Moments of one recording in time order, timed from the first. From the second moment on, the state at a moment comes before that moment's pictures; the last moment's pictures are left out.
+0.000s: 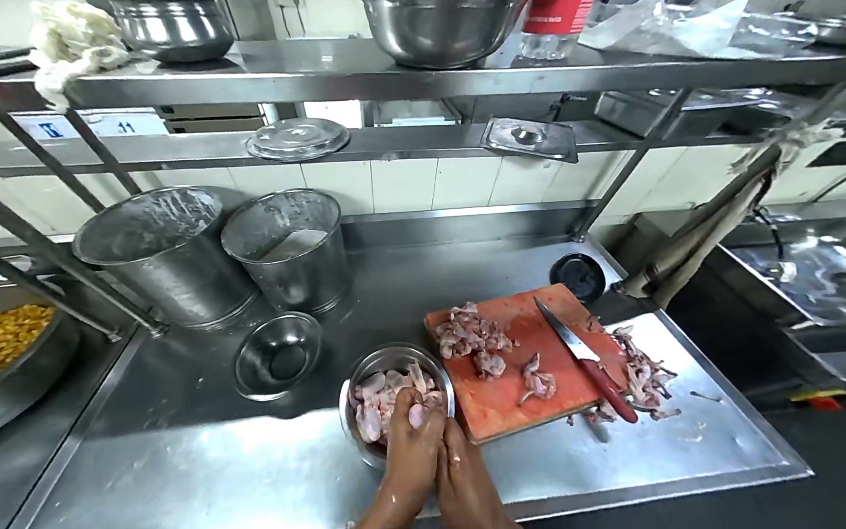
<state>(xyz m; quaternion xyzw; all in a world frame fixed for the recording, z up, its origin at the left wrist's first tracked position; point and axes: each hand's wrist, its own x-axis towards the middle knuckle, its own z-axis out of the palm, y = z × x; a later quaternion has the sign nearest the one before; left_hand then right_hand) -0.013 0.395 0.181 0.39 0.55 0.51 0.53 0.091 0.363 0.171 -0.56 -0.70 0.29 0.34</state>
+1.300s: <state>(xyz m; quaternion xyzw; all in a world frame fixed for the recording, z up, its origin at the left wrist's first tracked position) 0.141 0.484 0.094 0.56 0.70 -0.37 0.25 0.424 0.532 0.070 -0.77 -0.61 0.19 -0.01</state>
